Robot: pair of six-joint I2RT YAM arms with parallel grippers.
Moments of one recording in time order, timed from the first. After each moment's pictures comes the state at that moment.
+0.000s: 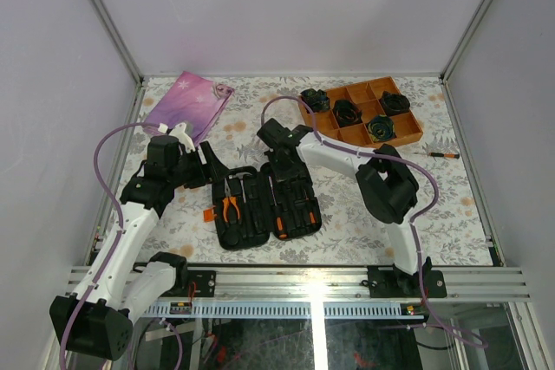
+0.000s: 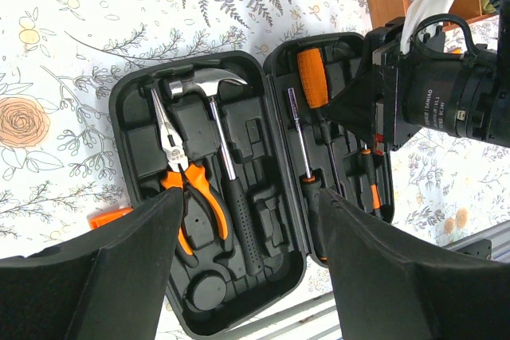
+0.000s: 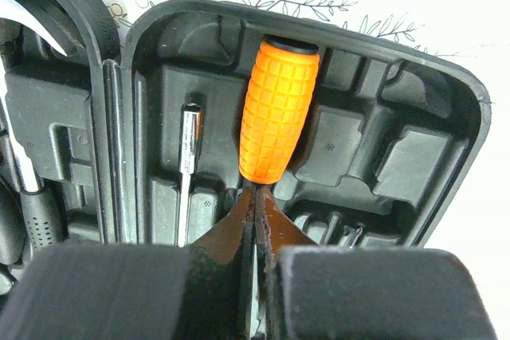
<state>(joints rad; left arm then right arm) -0.18 0.90 0.78 -0.55 0.28 -0.47 0.83 2.09 1.60 -0.76 0.06 0.42</state>
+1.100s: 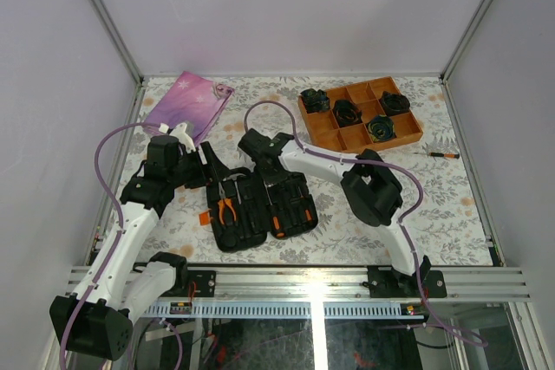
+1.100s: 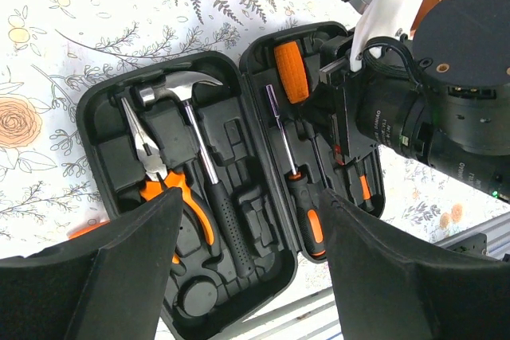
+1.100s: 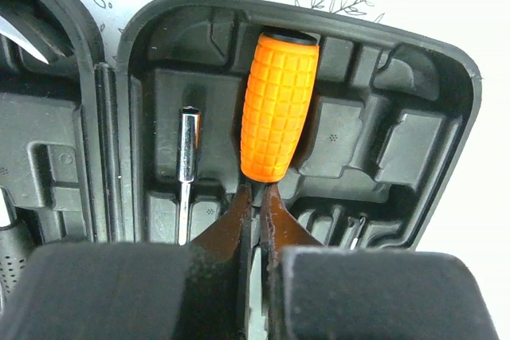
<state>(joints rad) -0.18 0.90 0.78 -0.55 0.30 -0.47 0.94 2.23 1.71 -0.82 0.23 0.43</state>
